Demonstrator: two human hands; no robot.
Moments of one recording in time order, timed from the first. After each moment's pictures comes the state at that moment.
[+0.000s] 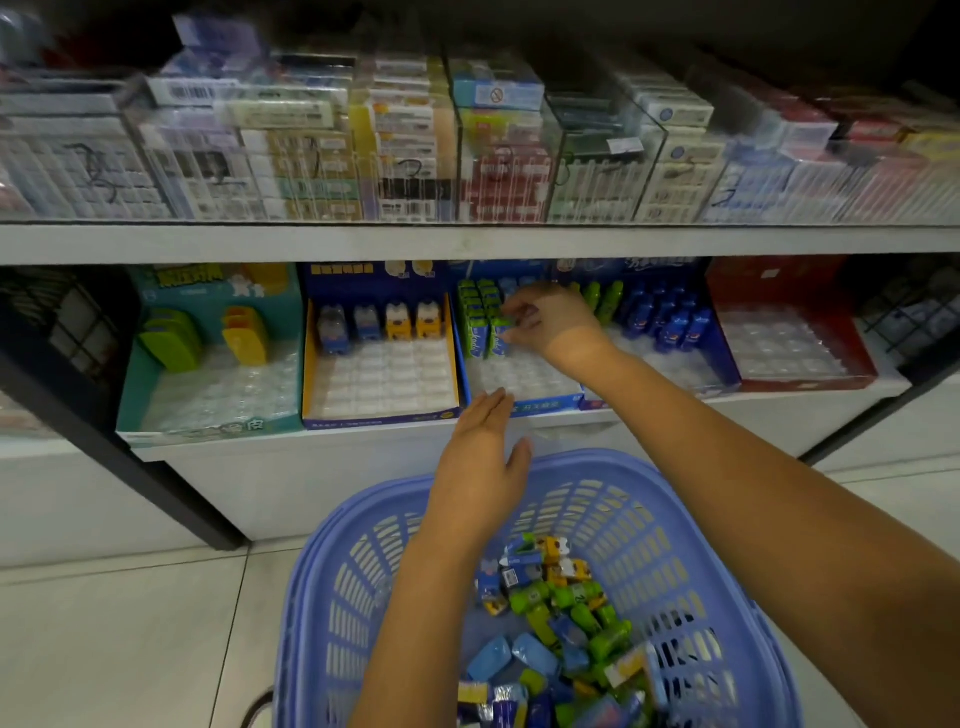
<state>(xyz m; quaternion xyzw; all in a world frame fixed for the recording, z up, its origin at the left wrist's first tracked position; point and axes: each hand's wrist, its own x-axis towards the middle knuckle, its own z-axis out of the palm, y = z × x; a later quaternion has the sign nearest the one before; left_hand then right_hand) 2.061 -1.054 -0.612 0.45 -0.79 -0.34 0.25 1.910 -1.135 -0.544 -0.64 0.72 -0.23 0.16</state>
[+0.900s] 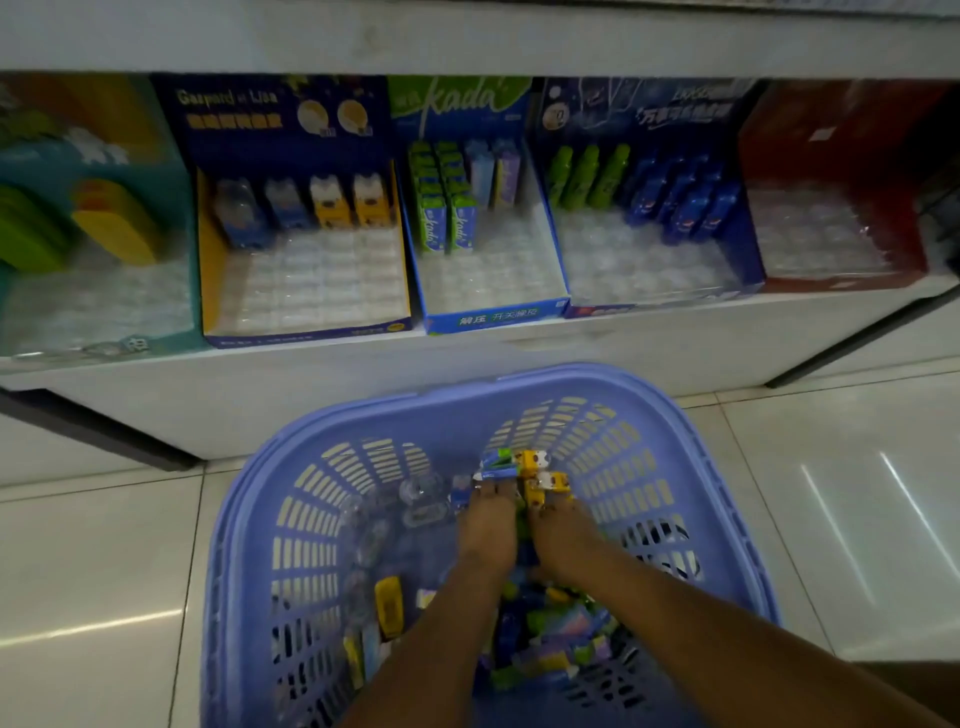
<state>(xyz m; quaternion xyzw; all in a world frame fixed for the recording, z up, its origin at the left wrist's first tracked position) 2.010 -0.984 -0.828 0.52 -0.79 -0.31 -0.13 1.906 -0.942 -0.823 -0.58 0.70 0.26 0.31</state>
